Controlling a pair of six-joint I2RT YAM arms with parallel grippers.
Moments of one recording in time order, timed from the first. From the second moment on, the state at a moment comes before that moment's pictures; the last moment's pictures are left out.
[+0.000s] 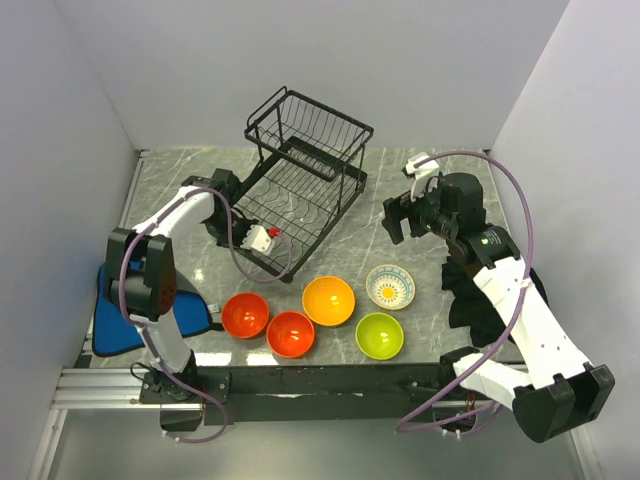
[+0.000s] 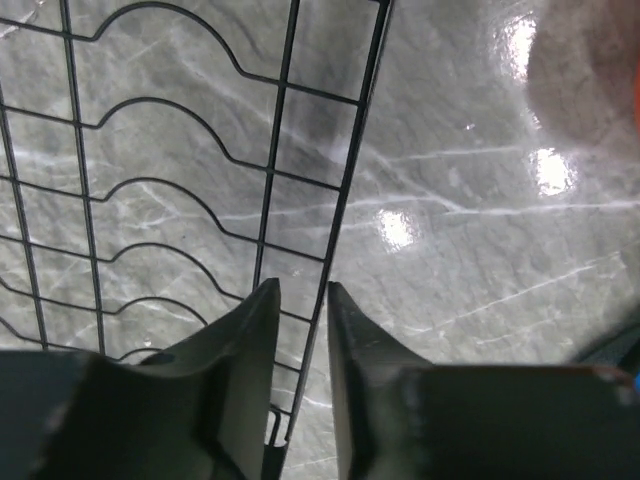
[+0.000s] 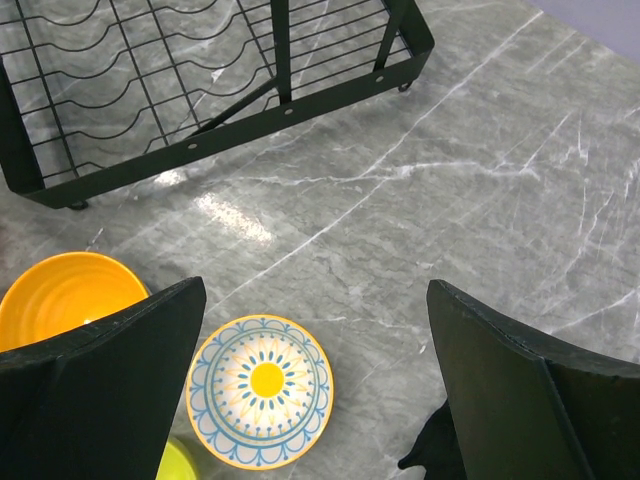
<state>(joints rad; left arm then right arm) -0.23 1.79 1.36 -1.05 0.44 1.77 0.31 1.06 1.11 -0.54 -0.19 -0.17</state>
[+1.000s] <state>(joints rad) -0.51 1.85 1.42 -0.86 0.51 0.88 0.30 1.03 1.06 -0.53 -0.19 -0.16</state>
